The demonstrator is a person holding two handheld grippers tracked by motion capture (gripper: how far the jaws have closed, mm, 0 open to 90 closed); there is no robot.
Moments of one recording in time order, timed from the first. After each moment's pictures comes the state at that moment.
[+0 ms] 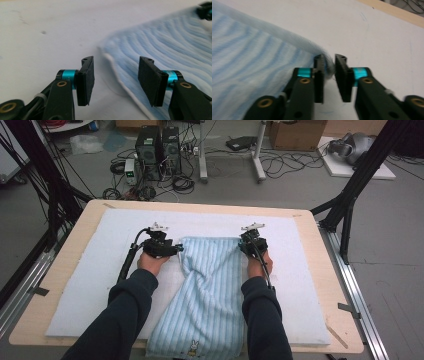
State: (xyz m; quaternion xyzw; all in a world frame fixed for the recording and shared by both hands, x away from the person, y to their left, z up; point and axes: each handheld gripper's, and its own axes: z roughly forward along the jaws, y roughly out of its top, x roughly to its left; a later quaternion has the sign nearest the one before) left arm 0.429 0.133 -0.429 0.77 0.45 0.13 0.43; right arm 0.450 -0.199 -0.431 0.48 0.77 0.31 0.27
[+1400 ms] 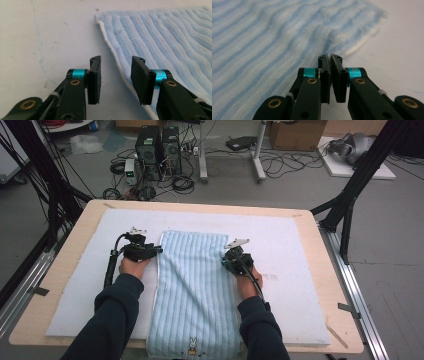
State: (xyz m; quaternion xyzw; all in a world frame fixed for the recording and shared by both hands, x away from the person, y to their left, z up) left arm 0.419 0.193 -0.439 0.73 0.52 0.18 0.41; right arm 0.398 -0.156 -0.439 0.41 0.83 0.30 0.22
